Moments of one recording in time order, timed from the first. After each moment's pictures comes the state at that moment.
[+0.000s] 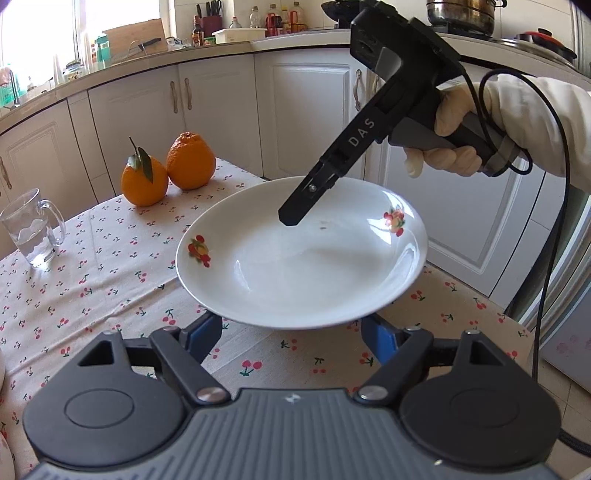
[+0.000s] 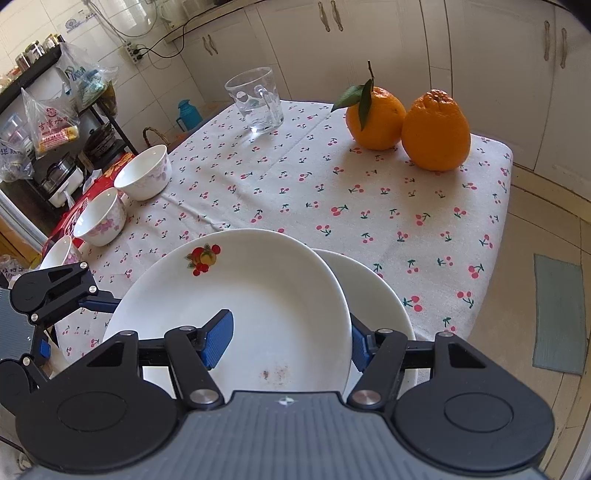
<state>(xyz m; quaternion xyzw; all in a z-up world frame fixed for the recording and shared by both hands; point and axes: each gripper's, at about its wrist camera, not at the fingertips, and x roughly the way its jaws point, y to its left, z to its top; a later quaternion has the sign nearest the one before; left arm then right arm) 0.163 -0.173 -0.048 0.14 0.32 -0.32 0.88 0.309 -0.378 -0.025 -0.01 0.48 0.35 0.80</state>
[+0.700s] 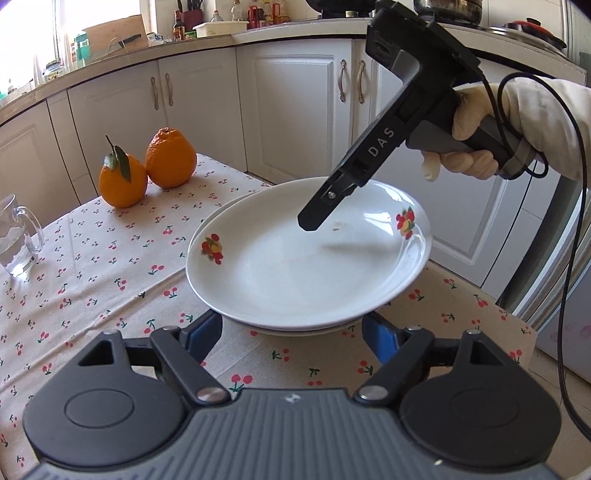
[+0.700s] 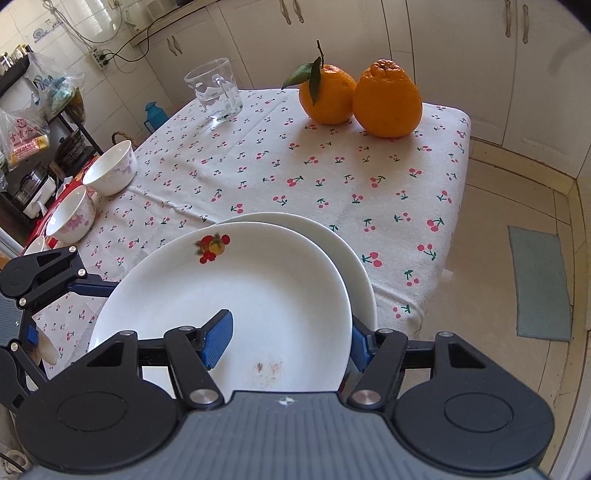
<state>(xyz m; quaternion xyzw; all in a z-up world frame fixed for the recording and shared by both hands) 0.177 -0.183 -0.058 0.16 0.32 -0.34 0.87 0.296 -0.402 -0.040 -0.01 0.50 0.30 0.81</state>
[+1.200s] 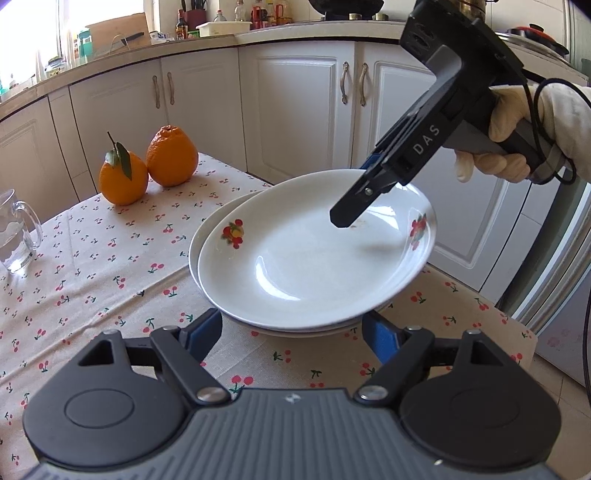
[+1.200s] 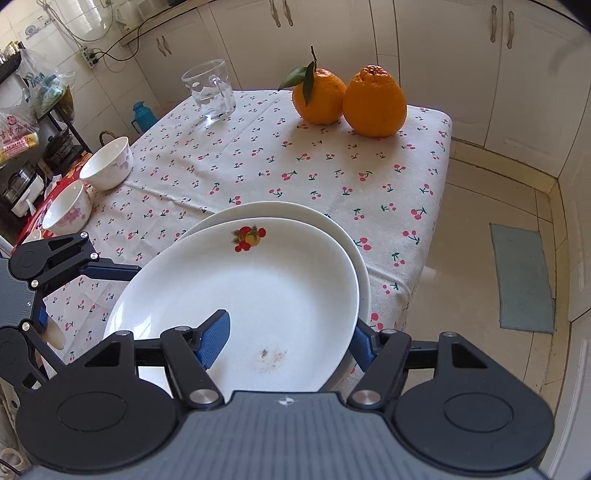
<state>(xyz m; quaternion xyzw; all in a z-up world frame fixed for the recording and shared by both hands) 0.177 -0.181 -0.059 0.15 0.32 -0.34 0.87 0.270 -0.405 -0.026 -0.02 0.49 0.28 0.83</state>
